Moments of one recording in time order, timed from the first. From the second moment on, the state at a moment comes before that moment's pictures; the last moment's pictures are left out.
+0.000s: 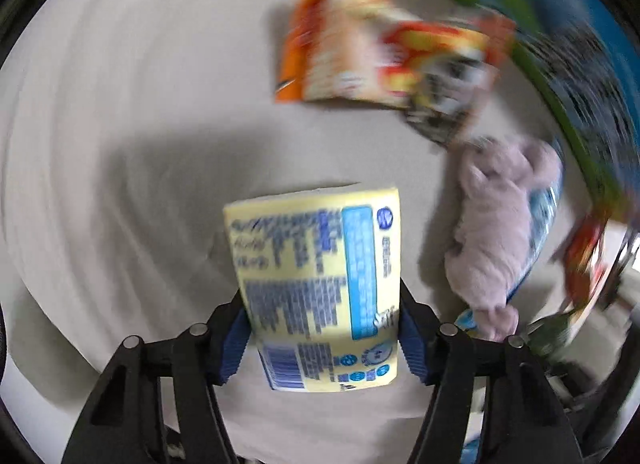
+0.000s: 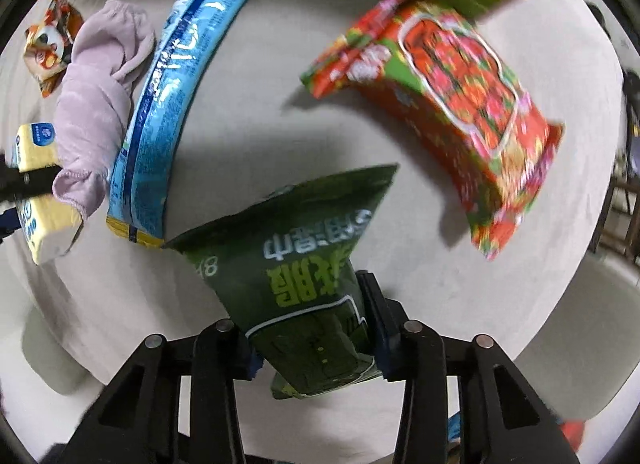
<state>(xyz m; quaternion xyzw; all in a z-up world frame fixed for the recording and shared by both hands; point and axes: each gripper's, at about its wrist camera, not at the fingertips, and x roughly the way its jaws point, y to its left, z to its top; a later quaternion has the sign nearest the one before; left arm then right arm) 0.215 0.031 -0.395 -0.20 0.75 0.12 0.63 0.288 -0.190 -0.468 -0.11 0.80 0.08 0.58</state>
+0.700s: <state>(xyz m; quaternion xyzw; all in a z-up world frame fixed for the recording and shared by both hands) 0.185 -0.065 -0.244 -0.04 0.60 0.05 0.79 0.255 -0.187 -0.401 0.04 0.72 0.08 0.68</state>
